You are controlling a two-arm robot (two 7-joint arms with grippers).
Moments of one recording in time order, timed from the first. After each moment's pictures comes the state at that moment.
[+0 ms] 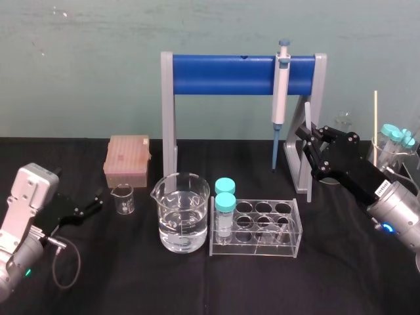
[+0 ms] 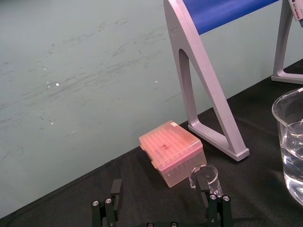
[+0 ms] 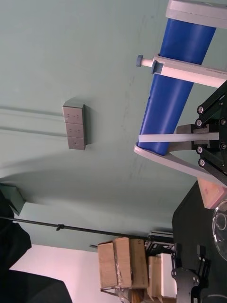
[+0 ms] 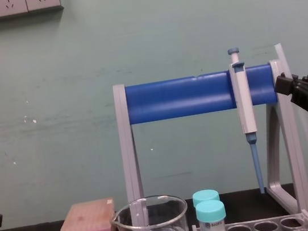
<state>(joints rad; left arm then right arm) -0.20 0.60 0.45 -1.41 -0.25 -0.12 0.03 0.34 0.42 -0.27 -1.25 0.56 -0.47 0.71</state>
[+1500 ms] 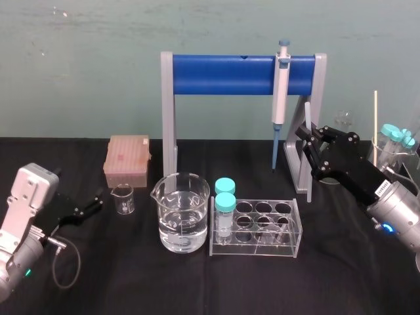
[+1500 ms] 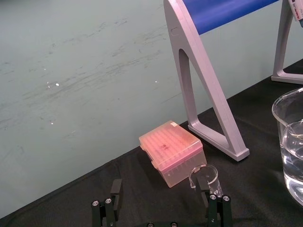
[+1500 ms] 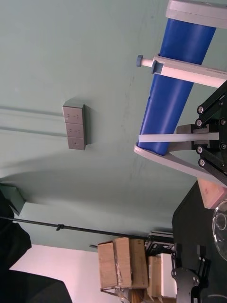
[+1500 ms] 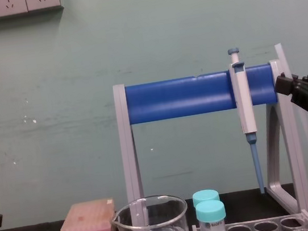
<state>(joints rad) -0.20 0.60 0.45 -1.41 -0.25 -0.12 0.03 0.34 0.42 -0.27 -1.25 0.56 -0.47 0.71</state>
